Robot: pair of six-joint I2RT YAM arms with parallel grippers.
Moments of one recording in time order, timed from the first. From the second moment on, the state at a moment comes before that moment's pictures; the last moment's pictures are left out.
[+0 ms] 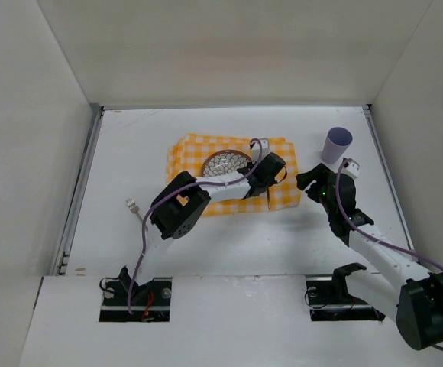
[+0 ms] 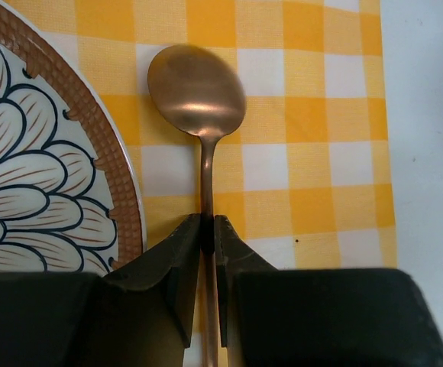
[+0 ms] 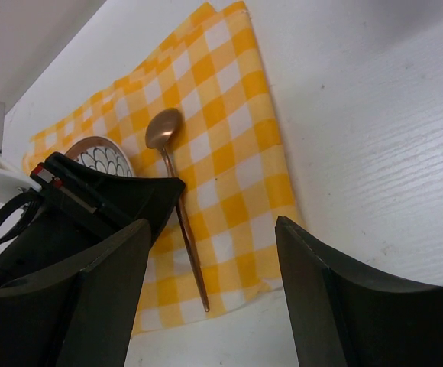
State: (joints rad) left arm -0.92 2.21 1.58 -0.12 -0.47 -0.81; right arm 0.27 0.97 0.44 0.15 0.19 0.76
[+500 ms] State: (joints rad) left arm -0.94 2.07 1.48 -0.08 -0.48 -0.74; right arm 0.27 0.94 0.43 0.15 0.19 0.76
